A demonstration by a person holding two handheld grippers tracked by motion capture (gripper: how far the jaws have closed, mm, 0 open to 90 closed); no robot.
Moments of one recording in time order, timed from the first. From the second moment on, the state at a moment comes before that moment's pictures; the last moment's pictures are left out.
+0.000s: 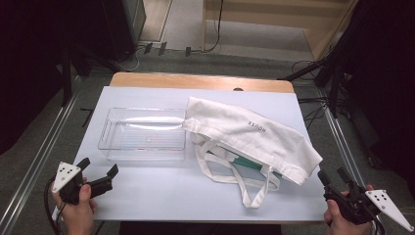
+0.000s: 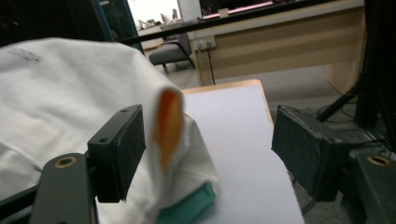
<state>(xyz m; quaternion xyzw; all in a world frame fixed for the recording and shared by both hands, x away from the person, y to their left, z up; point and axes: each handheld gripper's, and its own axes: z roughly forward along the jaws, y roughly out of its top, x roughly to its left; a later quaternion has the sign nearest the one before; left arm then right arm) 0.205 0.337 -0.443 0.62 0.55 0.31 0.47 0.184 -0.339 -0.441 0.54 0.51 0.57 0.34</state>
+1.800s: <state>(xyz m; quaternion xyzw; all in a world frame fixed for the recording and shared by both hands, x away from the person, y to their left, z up) 0.316 0.144 -0.390 0.73 0.42 0.12 0.53 0.215 -0.307 -0.451 0.58 0.56 0.51 0.30</state>
